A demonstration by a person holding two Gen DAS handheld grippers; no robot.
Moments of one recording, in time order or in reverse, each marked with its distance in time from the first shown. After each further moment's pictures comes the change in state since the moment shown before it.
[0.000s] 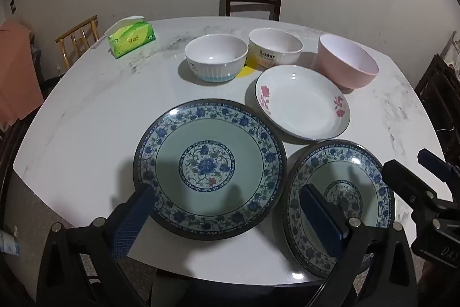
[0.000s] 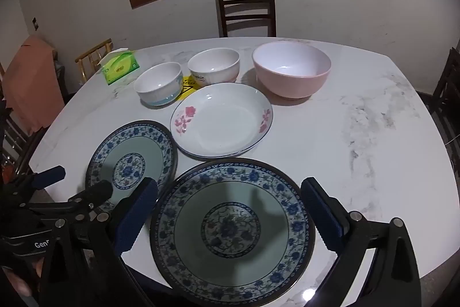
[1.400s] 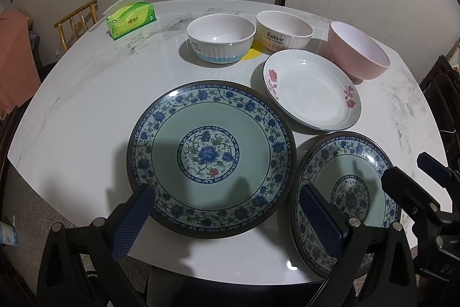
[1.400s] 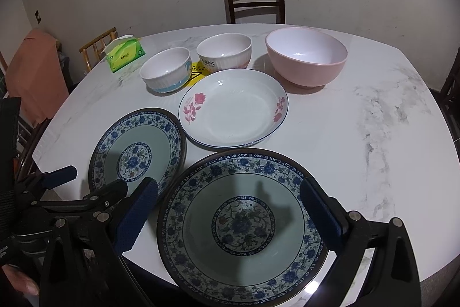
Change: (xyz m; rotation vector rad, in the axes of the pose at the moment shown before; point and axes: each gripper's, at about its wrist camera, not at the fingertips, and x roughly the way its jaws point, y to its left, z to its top) left arm 0.021 0.009 -0.002 -0.030 0.075 0.001; right arm 0.015 0.012 -0.002 -0.003 0.059 0.022
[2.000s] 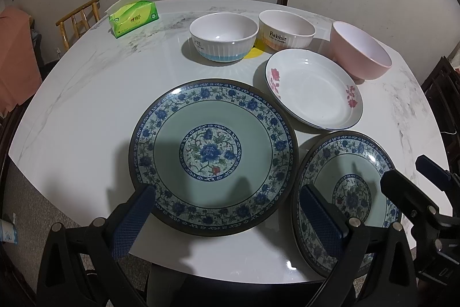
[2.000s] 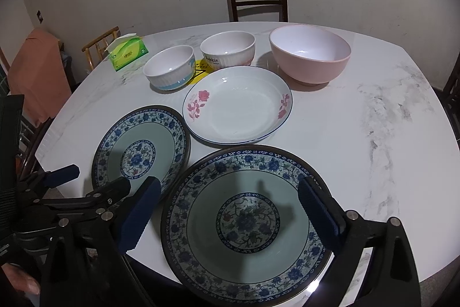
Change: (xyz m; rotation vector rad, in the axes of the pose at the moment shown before) left arm -0.001 0.002 -0.001 -0.004 0.005 0.005; right arm 0.000 0.002 -0.002 0.004 0.009 0.017
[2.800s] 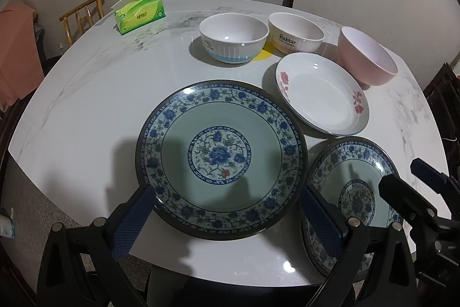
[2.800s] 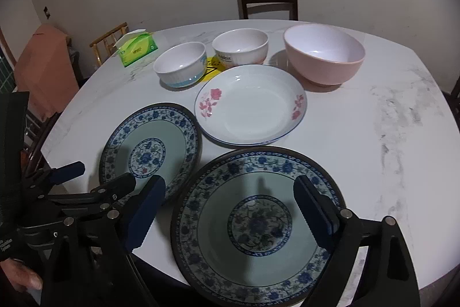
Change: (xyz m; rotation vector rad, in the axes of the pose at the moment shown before) left arm 0.003 0.013 0.006 -0.032 -0.001 0.001; right arm 0.009 0.007 0.006 -0.023 0.030 0.056
